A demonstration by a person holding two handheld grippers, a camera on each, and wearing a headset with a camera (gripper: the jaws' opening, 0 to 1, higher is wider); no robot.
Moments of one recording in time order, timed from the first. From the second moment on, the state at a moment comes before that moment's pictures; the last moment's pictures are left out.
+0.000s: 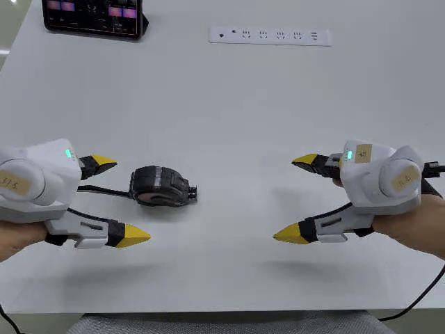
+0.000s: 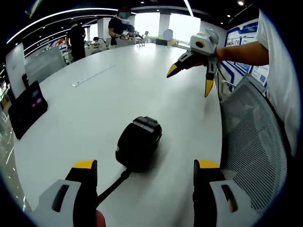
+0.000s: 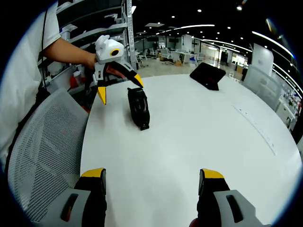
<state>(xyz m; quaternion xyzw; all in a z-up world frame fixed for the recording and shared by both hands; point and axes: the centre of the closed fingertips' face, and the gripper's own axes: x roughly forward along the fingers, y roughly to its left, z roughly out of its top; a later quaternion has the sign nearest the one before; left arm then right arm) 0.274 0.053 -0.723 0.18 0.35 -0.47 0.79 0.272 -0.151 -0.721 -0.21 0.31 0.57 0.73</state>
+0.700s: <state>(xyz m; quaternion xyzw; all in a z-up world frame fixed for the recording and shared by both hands) 0.286 0.052 -0.743 0.23 0.38 -0.49 0.75 0.286 -0.130 -0.732 -0.22 0.31 0.59 0.71</state>
